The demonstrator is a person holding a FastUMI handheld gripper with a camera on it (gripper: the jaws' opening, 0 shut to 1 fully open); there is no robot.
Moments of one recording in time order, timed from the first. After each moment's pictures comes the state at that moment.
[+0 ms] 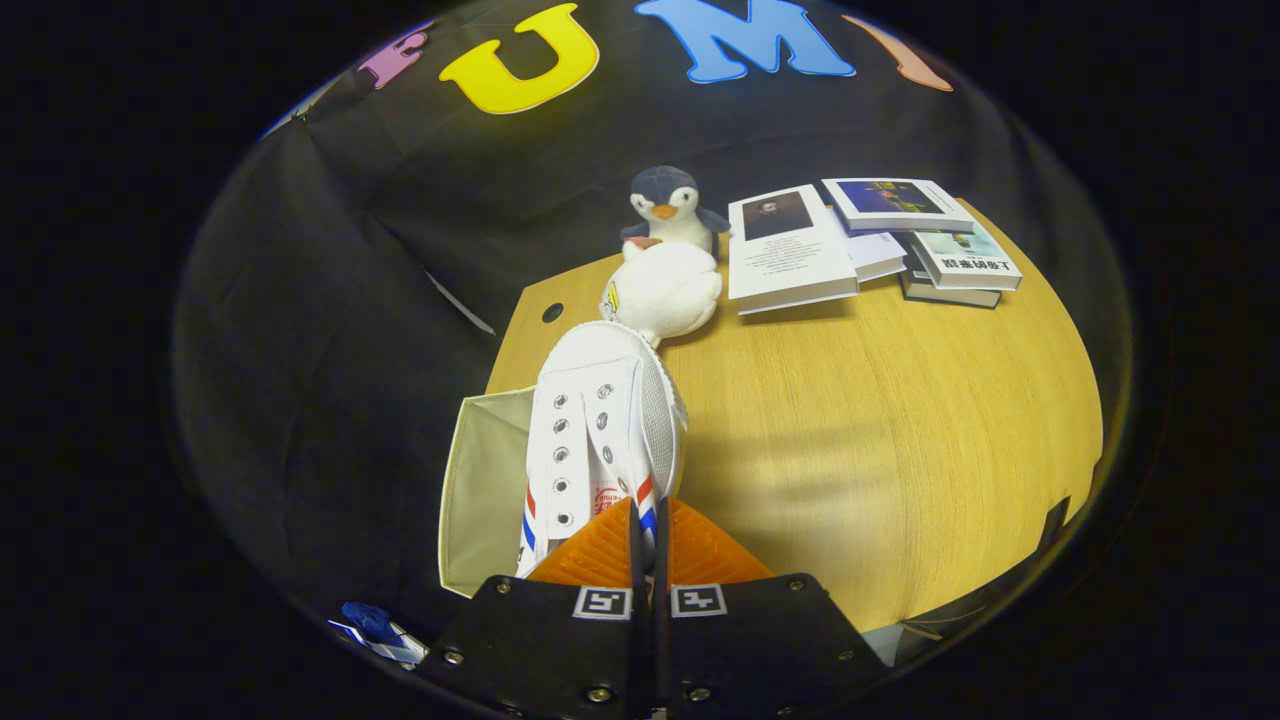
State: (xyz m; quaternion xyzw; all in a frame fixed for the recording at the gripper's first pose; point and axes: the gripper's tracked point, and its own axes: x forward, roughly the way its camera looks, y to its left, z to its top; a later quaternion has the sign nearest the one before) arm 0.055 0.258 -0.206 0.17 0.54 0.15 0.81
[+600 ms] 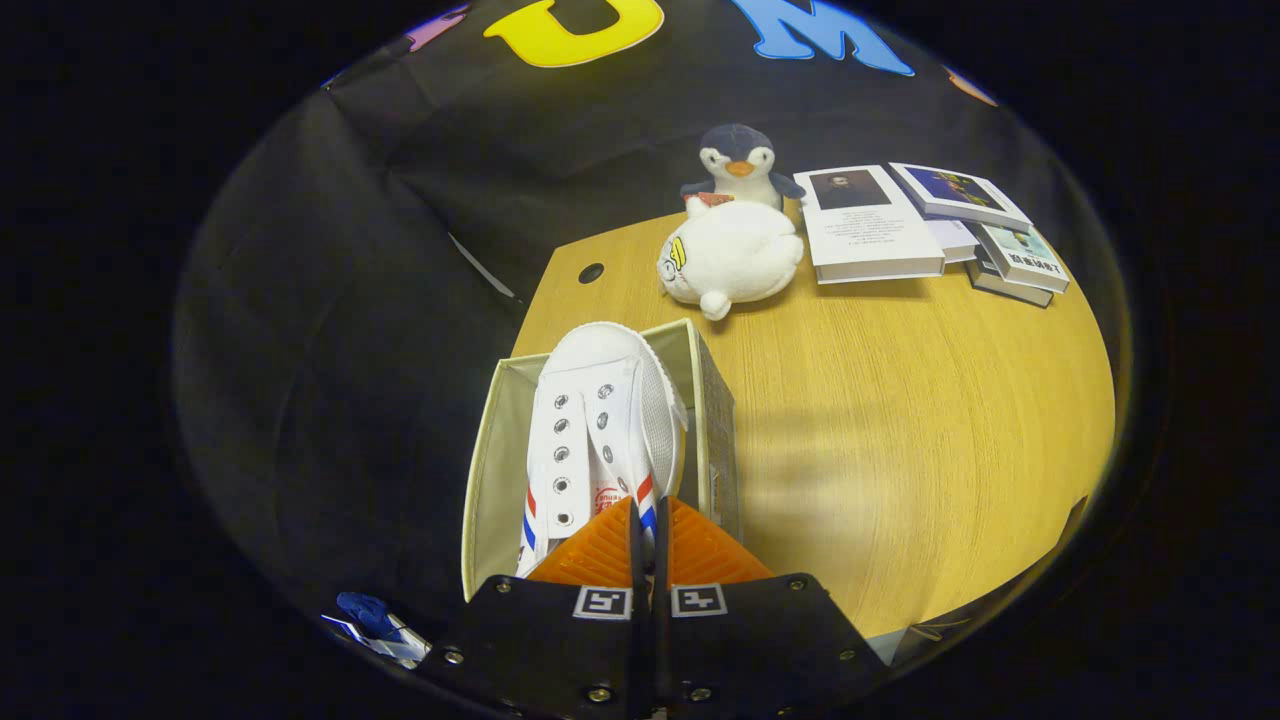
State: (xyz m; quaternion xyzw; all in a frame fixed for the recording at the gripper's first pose) arm 0.043 0.335 -0.239 0.14 0.57 0.17 0.79
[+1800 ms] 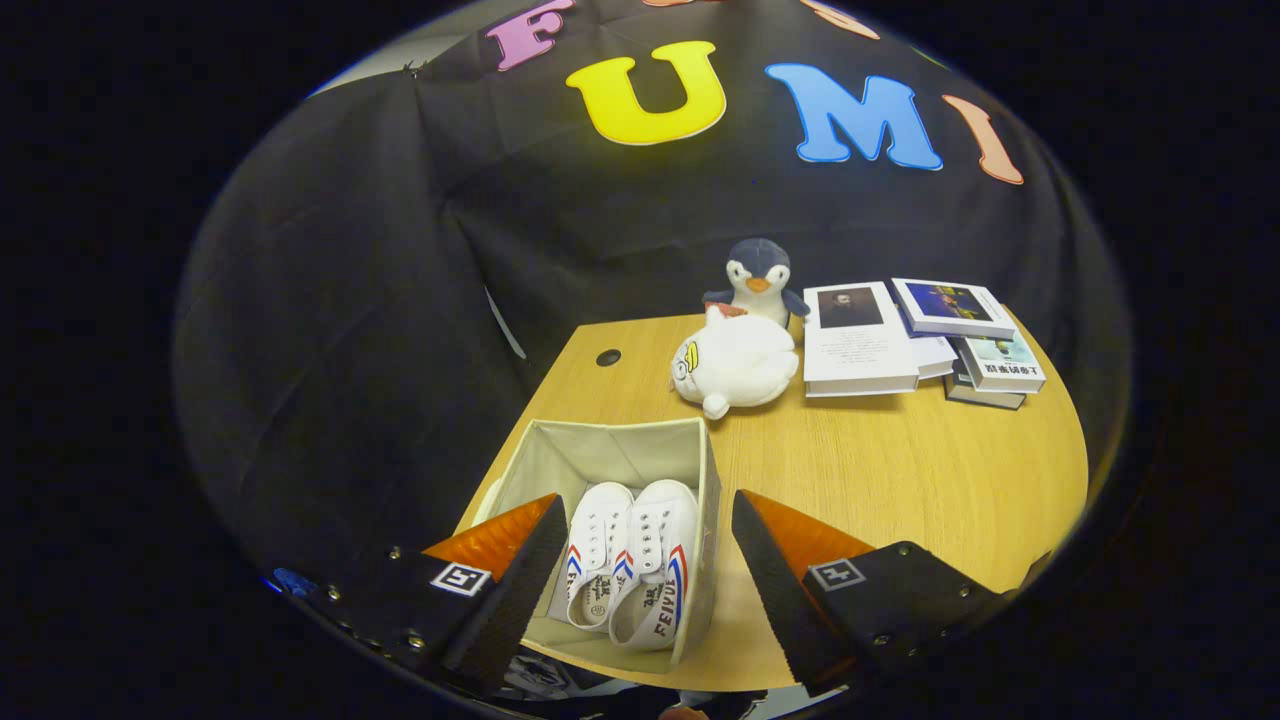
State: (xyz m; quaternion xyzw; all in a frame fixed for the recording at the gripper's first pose) arm 0.063 0.308 -0.160 0.10 0.41 0.19 0.88
